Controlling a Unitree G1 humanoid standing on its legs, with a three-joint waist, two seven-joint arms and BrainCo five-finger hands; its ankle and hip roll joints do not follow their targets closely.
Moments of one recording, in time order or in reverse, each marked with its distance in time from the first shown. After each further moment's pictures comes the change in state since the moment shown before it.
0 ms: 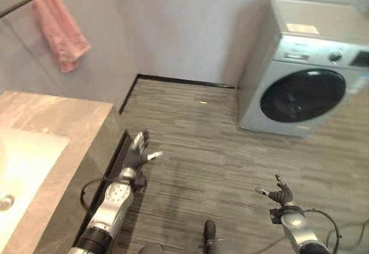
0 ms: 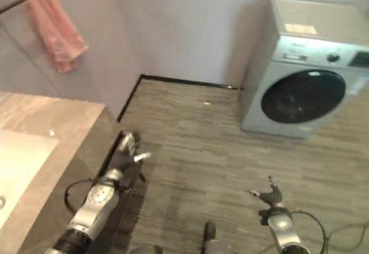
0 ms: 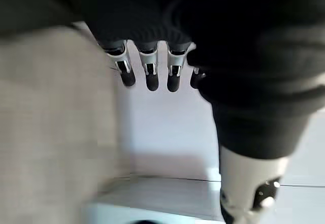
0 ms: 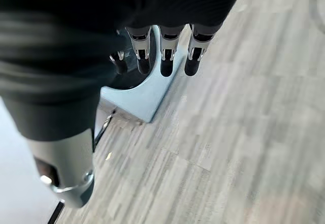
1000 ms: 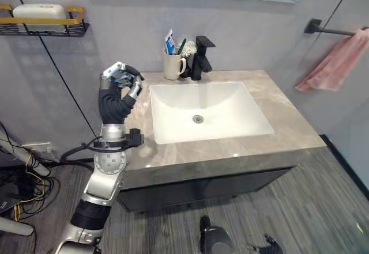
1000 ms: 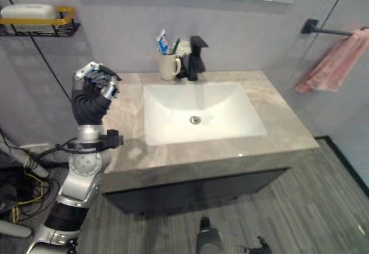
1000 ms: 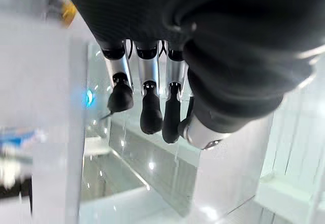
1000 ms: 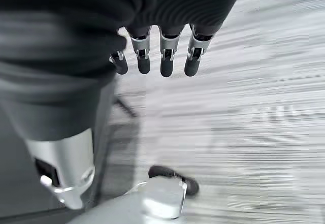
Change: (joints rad) left arm -0.224 0.026 0.115 -0.539 0.133 -0.210 0.215; right arm 0.175 0.144 0.003 0.295 0.003 0.027 0.055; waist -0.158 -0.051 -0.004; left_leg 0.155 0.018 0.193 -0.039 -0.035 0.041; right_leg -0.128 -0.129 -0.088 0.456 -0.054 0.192
